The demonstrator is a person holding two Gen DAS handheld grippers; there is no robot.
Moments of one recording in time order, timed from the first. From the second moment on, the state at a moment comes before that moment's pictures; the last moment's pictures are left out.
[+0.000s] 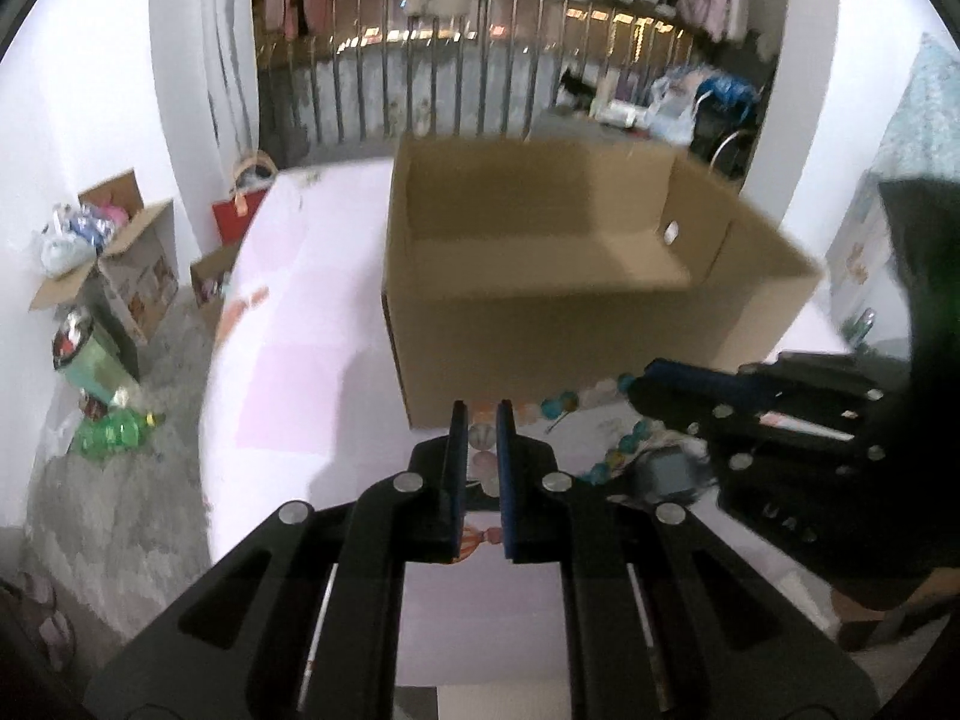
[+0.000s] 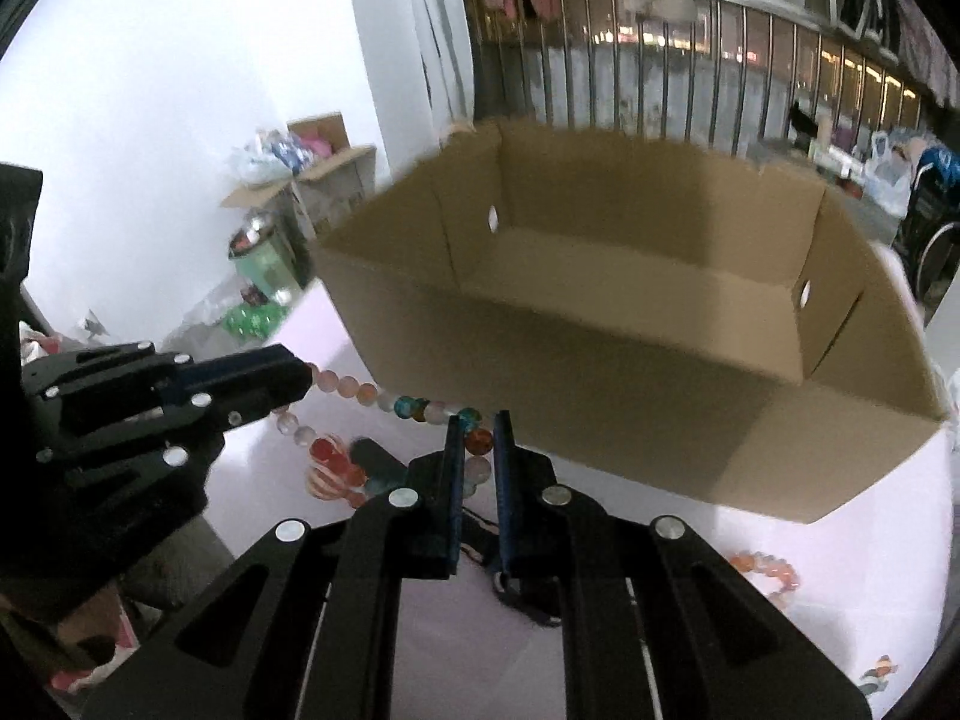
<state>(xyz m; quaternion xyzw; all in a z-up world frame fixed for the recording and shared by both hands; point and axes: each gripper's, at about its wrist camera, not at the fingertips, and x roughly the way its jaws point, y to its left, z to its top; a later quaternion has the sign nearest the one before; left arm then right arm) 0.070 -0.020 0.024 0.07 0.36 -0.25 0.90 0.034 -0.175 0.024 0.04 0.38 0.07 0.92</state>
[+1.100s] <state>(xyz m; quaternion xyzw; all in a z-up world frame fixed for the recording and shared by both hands) 0.283 -0.124 0.043 0.14 0.42 -0.25 0.86 0.289 -0.255 0.015 0.16 0.53 0.09 0.83</state>
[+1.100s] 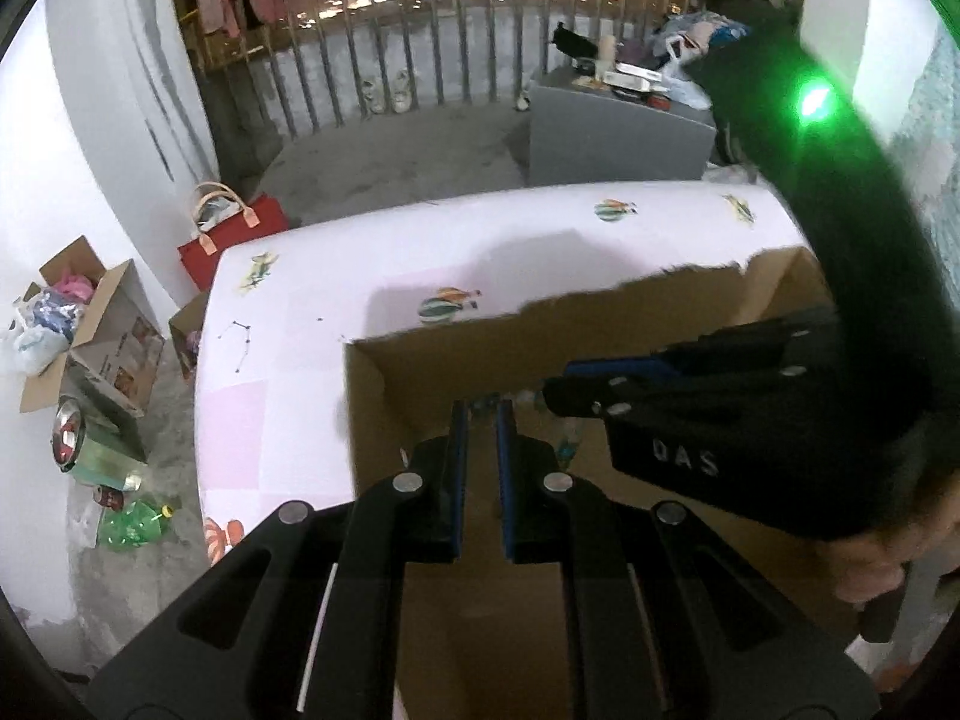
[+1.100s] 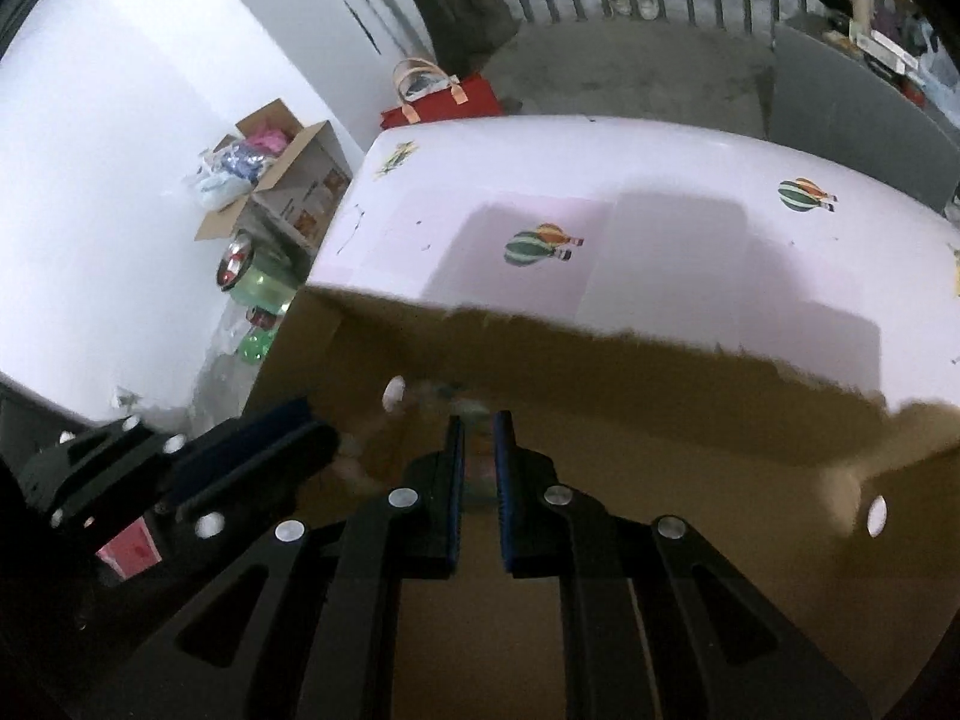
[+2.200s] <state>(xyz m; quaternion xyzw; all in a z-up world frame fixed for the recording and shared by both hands) 0.072 0.008 0.001 0.01 0.38 -0.29 0.88 -0.003 -0.223 0.019 0.11 0.39 0.06 0.91</state>
